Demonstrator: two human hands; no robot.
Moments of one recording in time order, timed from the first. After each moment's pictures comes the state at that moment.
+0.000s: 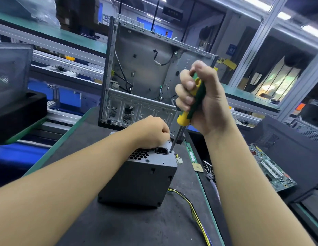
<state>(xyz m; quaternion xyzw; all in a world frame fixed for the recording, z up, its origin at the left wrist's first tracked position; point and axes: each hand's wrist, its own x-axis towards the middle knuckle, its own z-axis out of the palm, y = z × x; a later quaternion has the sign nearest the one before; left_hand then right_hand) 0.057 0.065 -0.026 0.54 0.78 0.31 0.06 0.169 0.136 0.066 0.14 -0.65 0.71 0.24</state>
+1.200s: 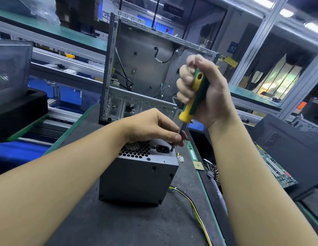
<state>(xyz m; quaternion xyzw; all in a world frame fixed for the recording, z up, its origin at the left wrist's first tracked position) 0.047 0.045 -0.021 0.62 0.51 0.50 0.33 0.168 0.138 0.077 0.10 -0.67 0.69 0.24</state>
